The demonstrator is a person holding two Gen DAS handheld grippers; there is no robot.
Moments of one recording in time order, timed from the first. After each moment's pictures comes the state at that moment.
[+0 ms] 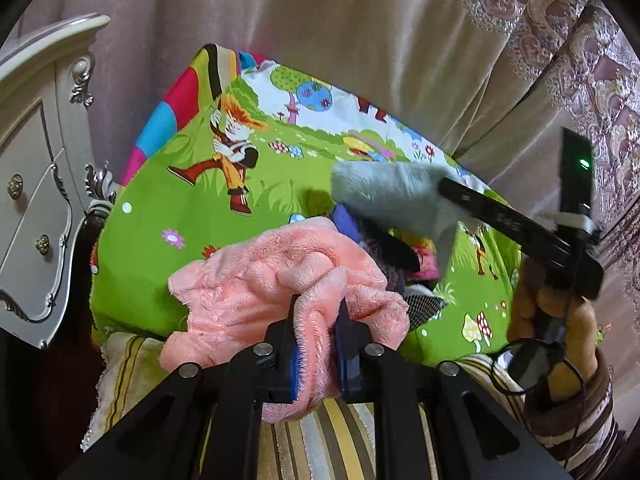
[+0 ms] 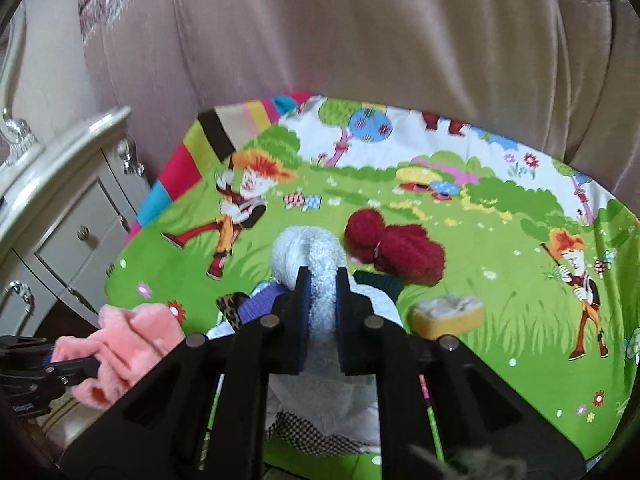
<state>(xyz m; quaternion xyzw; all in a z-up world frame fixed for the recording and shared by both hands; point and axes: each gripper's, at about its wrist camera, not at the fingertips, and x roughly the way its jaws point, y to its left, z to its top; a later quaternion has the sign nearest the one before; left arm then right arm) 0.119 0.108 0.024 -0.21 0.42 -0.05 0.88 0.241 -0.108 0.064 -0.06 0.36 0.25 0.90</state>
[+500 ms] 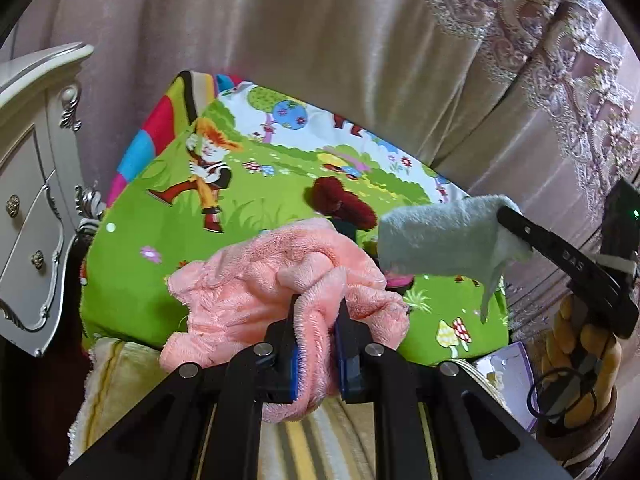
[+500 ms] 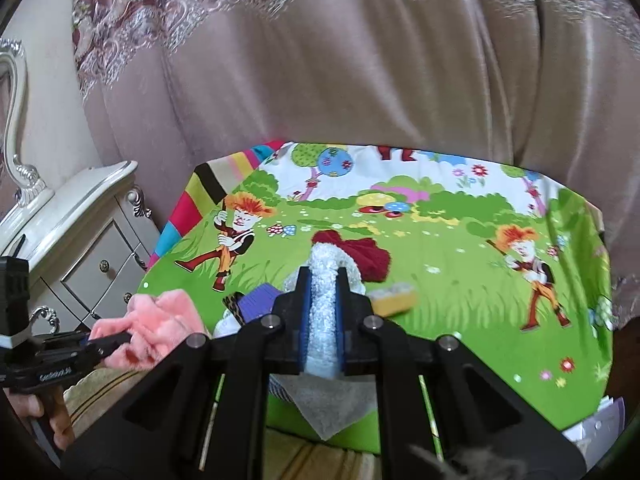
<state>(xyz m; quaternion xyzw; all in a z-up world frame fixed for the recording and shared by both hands) 0.107 0.077 0.051 -0.20 0.39 -0.08 0.89 0.181 -0.195 0.119 -0.01 0.31 0.21 0.93</state>
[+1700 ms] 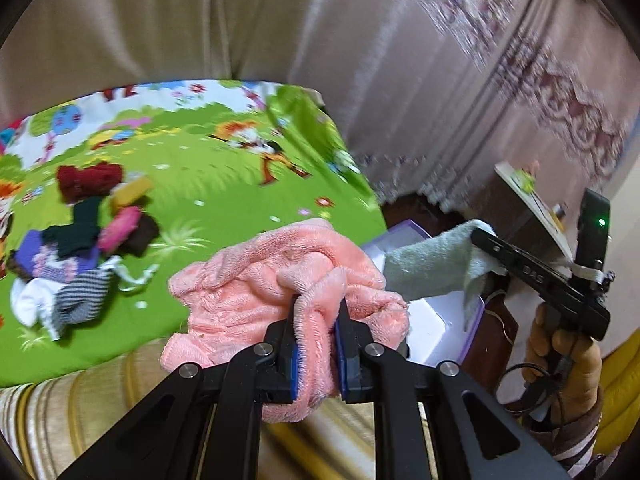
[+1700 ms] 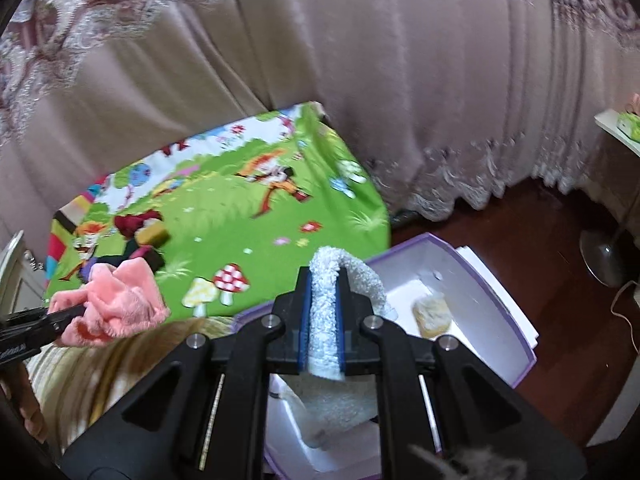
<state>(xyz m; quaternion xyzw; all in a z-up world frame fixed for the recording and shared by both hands) 0.083 -0.221 0.064 -0.03 0.44 -0.31 0.84 0.033 -0.501 0.075 0.11 0.35 -0.07 0.93</state>
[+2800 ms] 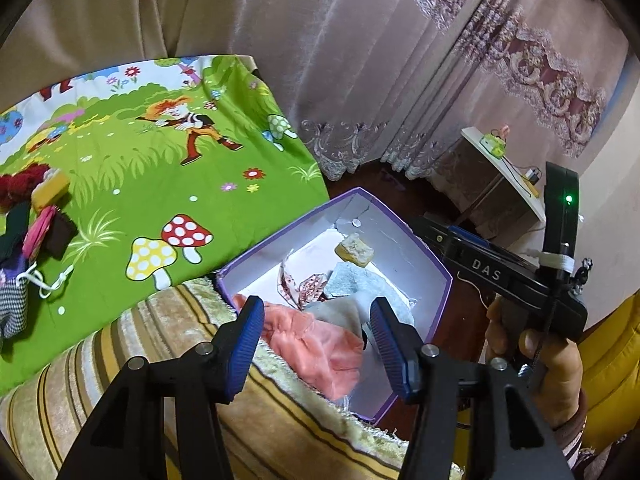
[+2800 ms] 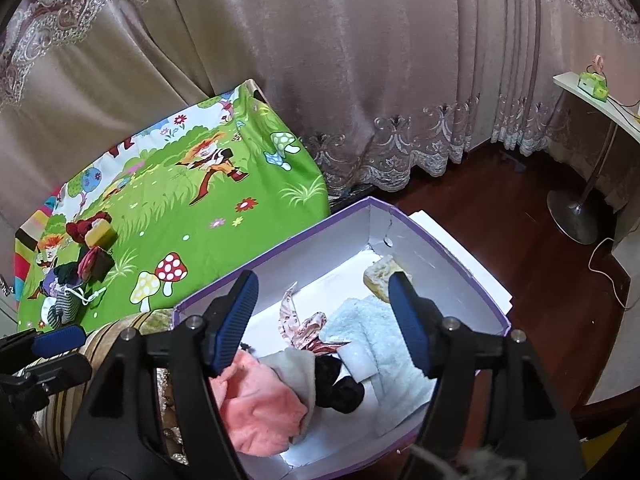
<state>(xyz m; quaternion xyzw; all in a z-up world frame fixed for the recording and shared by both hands) 0.076 -0.292 0.047 -0.02 0.47 -0.37 0.80 0.029 -0.534 0.045 0.14 0.38 -0.14 0.90</state>
